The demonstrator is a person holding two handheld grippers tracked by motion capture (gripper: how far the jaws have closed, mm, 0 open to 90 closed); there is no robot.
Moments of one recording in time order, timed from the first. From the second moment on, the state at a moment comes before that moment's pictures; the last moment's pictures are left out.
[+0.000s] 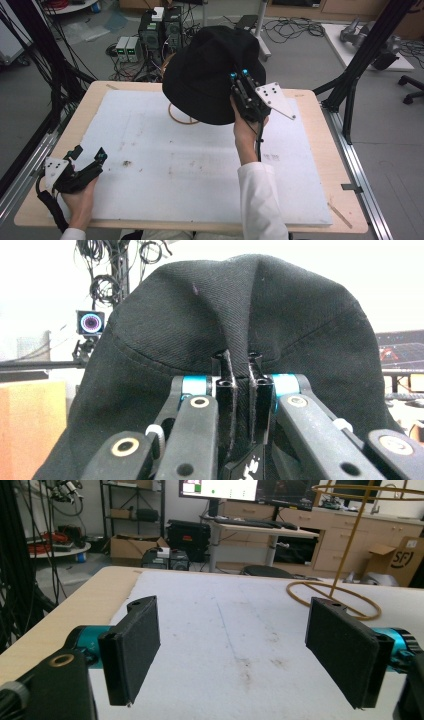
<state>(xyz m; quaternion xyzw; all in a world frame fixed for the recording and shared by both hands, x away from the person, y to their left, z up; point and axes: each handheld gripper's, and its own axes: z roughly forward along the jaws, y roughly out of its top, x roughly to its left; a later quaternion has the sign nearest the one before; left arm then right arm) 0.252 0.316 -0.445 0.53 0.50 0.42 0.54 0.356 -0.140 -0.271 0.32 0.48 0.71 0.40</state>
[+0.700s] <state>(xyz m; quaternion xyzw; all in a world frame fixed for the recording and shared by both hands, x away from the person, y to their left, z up) 0.255 0.303 -0.444 0.55 0.48 0.42 0.54 0.422 -0.100 -0.256 0.35 0.45 0.73 0.38</state>
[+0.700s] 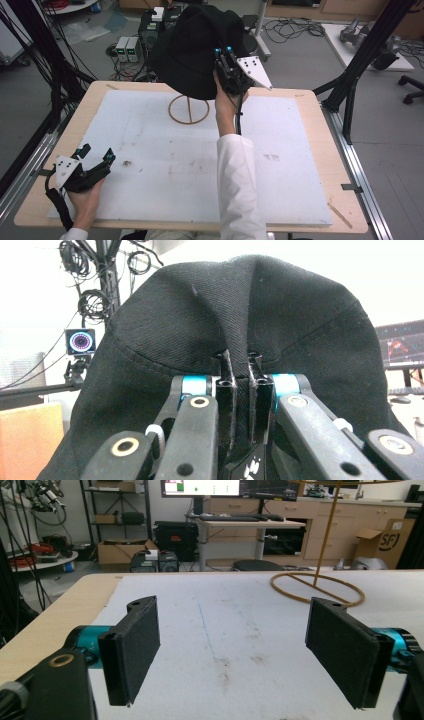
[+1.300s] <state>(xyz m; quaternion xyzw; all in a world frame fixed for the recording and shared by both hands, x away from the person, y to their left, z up) 0.258 0.304 -0.446 0.55 0.48 0.42 0.54 0.462 -0.051 -0.284 0.34 0.53 0.68 0.38</state>
